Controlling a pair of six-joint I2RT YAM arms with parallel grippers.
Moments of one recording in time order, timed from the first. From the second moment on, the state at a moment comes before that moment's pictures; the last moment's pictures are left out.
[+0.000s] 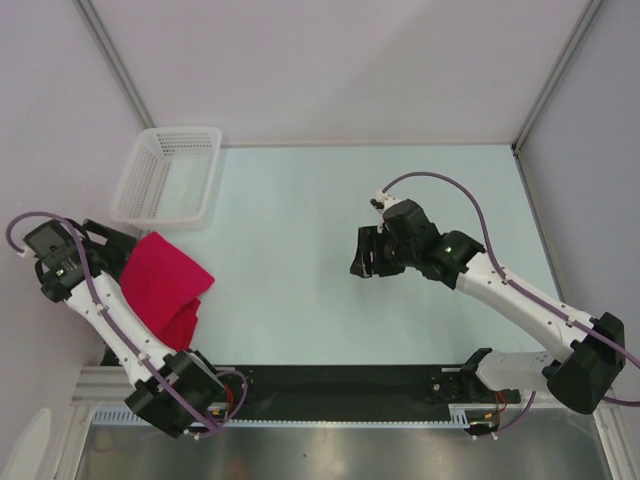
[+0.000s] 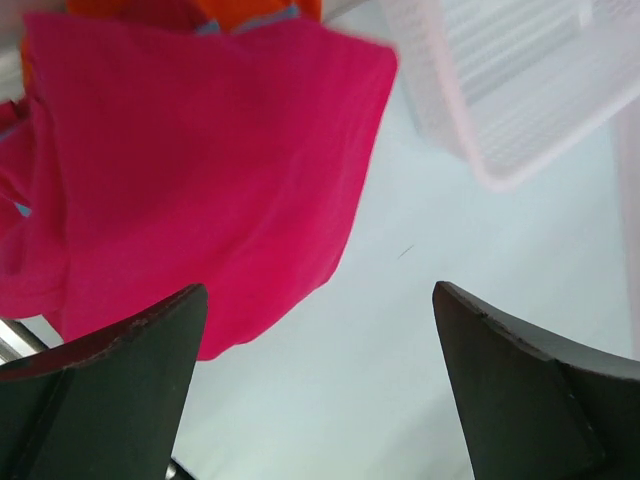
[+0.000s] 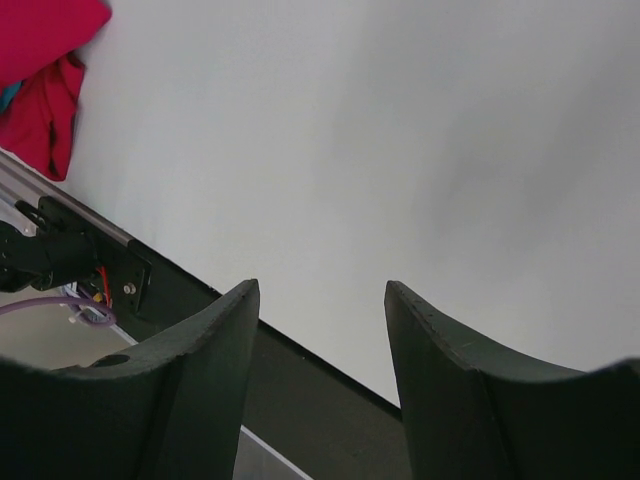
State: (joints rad) left arm 0.83 1.03 1.17 -0.97 0.22 -0.49; right arm 0.75 1.22 1.10 -0.63 -0.09 0.55
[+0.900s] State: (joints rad) left arm 0.83 1.36 0.92 -0.69 0.04 -0.48; right arm 0.82 1.59 1.25 -0.64 -0.04 0.56
